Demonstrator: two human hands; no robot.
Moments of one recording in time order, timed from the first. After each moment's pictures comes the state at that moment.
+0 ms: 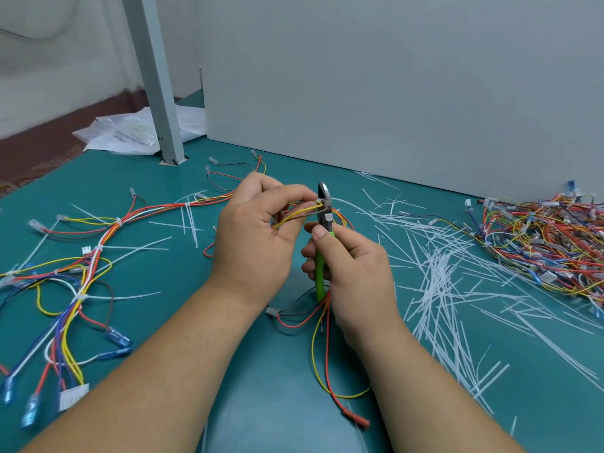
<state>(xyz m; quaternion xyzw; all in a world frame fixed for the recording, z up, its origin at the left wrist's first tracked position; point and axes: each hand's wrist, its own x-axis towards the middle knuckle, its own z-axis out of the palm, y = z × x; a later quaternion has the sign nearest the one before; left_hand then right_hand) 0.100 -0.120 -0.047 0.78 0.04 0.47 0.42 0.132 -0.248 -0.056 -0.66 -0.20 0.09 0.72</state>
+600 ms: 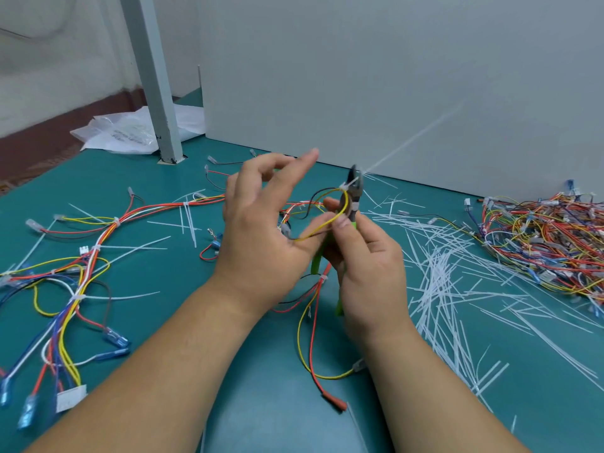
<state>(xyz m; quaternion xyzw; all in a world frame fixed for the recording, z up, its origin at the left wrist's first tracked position) 0.093 -0.128 -0.038 0.81 0.01 0.47 0.35 0.137 -0.250 -0.053 -0.57 -0.24 0.06 0.78</state>
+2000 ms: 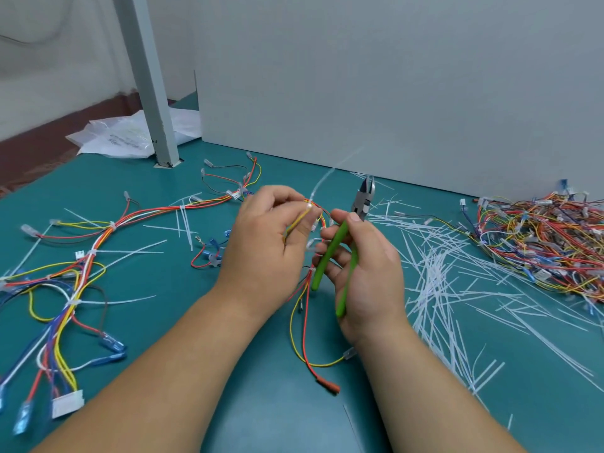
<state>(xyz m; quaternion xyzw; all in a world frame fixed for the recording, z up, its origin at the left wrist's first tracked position) 0.099 -0.130 -0.052 0.84 0.05 0.40 0.36 0.141 -0.250 -0.052 -0.55 -0.09 0.10 0.83</state>
